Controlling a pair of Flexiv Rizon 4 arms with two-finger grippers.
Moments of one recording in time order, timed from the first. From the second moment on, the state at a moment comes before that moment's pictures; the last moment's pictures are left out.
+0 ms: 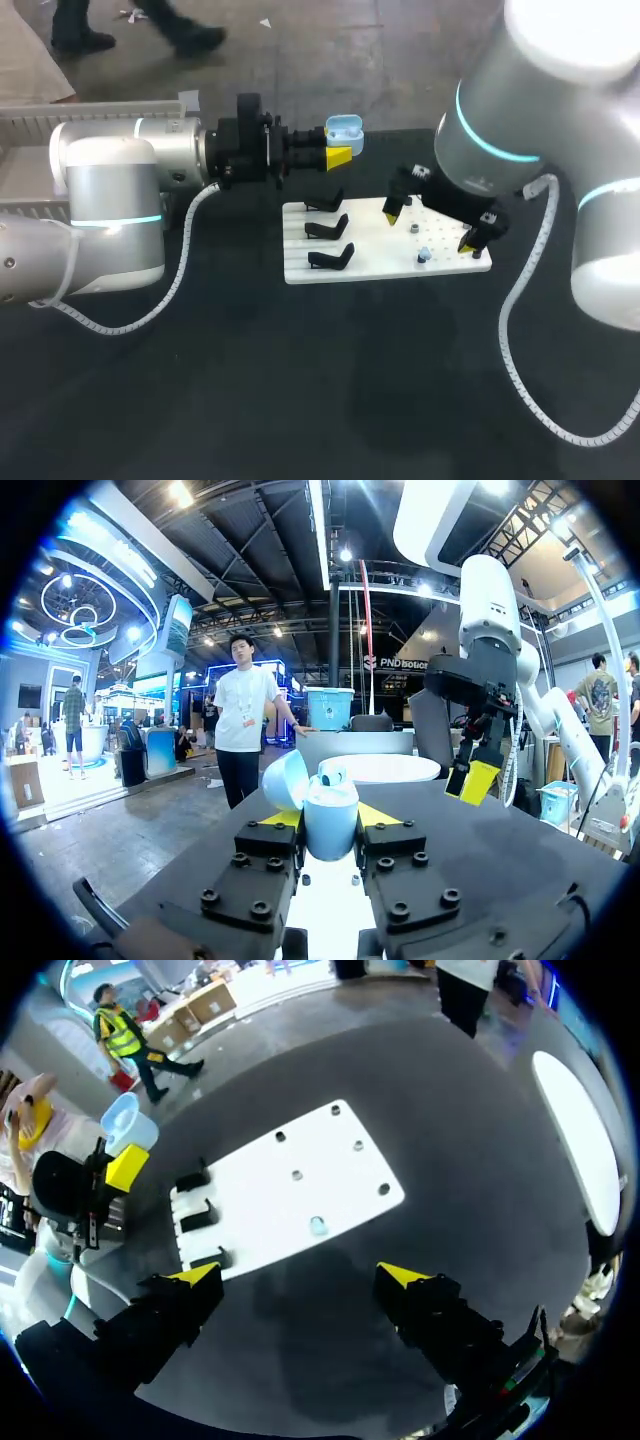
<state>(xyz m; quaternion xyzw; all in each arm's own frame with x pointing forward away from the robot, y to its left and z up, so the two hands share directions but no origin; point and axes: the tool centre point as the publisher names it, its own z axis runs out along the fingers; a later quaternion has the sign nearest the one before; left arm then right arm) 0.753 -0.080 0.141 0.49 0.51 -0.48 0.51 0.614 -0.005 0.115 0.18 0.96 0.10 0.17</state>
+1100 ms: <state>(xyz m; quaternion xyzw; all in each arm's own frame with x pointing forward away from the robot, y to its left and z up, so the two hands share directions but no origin) 0.753 -0.080 0.141 0.49 0.51 -0.48 0.51 0.652 -0.015 0.027 0.24 0.96 0.08 0.15</state>
